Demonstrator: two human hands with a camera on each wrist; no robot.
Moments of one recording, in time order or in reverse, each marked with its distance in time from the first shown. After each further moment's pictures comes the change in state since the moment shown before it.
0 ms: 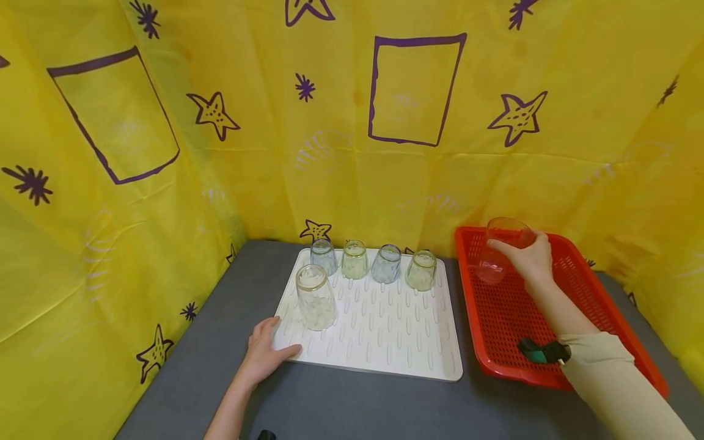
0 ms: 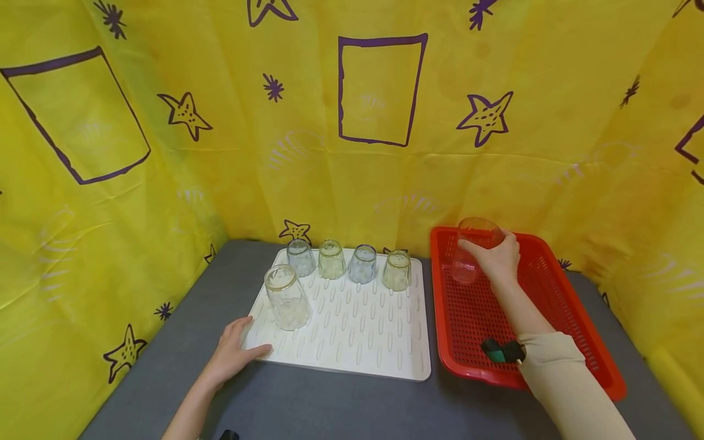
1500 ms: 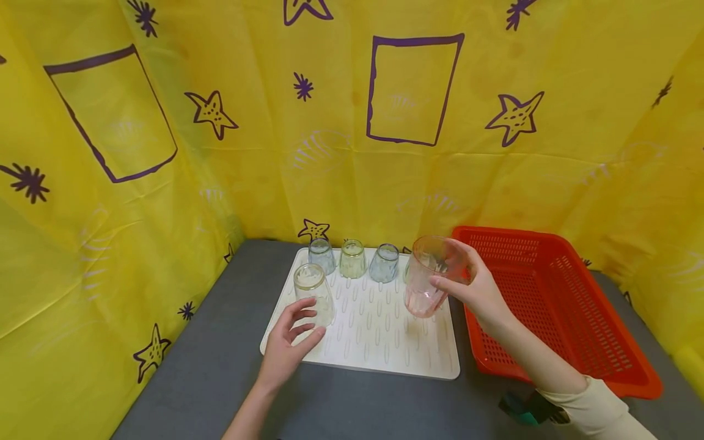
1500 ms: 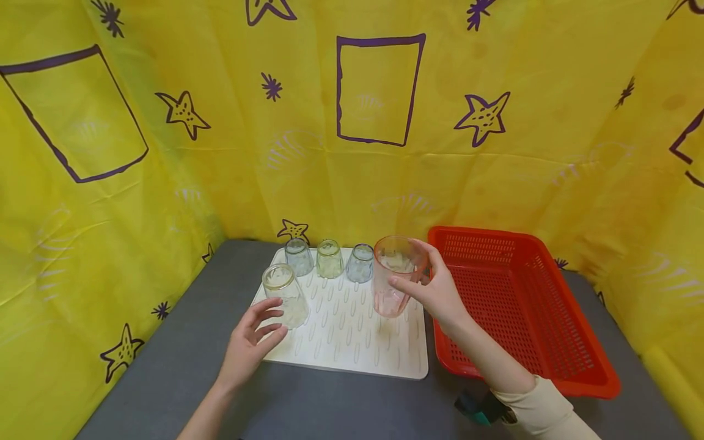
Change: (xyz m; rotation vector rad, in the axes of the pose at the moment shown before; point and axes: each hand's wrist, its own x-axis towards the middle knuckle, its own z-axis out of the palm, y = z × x) left_hand -0.023 0.077 0.022 -0.616 0.107 0.443; right_hand -0.117 -0.055 0.045 0.264 -0.446 -0.272
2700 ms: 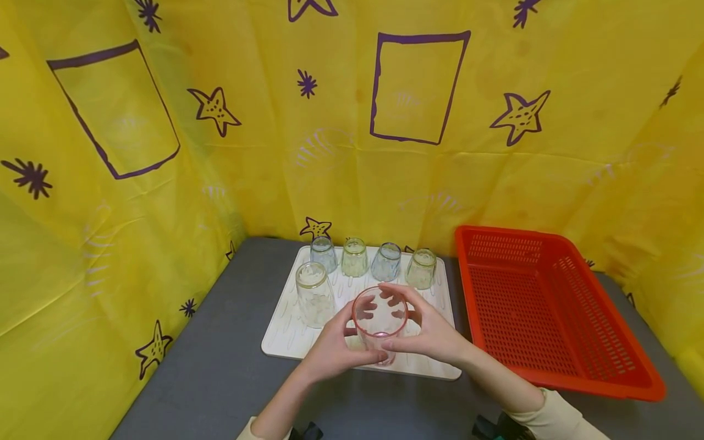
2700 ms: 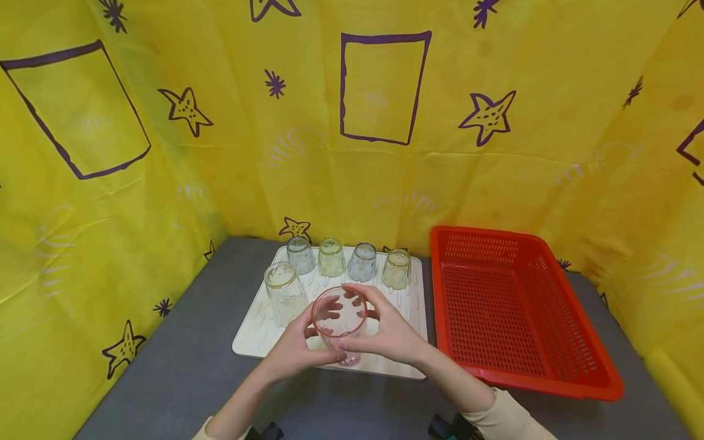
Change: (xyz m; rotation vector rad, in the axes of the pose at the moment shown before) left_hand 0.013 0.014 0.057 0.099 -0.404 -0.064; right_hand -0.022 0.024 0.067 -0.067 -0.390 -0.228
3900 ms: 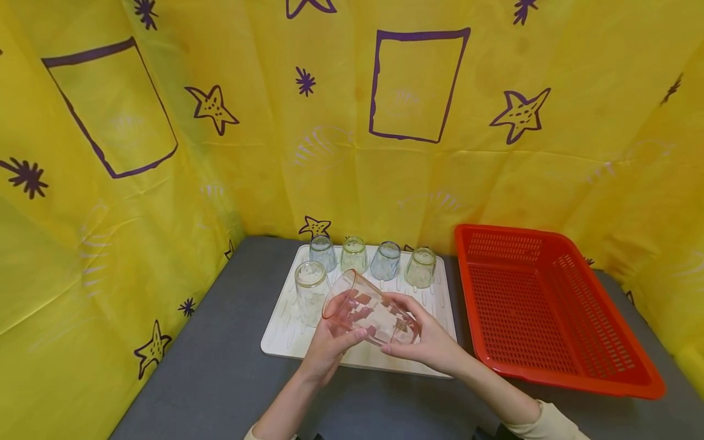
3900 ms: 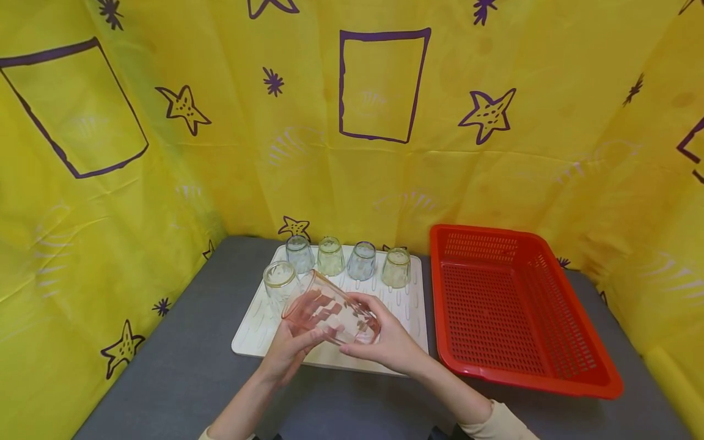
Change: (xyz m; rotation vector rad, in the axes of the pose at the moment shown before) left_hand -0.002 -0.002 0.005 -0.788 0.053 0.042; right_hand -0.011 0.015 0.014 0.307 -0.005 0.111
